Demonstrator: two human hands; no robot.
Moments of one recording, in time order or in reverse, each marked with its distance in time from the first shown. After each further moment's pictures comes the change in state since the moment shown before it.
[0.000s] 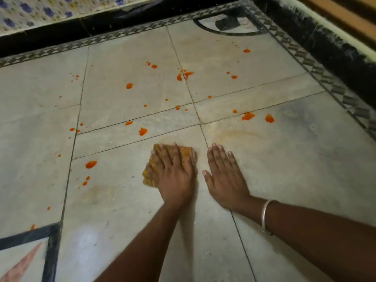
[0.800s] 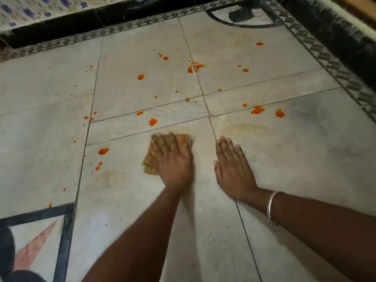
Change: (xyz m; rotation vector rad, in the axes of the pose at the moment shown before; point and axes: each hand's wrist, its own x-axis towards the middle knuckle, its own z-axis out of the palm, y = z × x) left_hand 0.012 -0.011 0.003 -0.069 0.108 -0.186; right_hand -0.005 0.004 -0.002 0.024 0.010 -0.014
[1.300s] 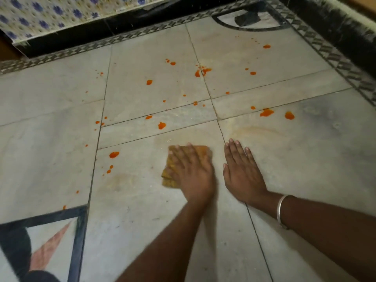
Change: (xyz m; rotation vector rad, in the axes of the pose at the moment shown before) left_hand -0.035 0.015 0.003 -0.023 0.014 0.050; right_hand 0.003 -0.005 -0.004 0.002 -0.001 0.028
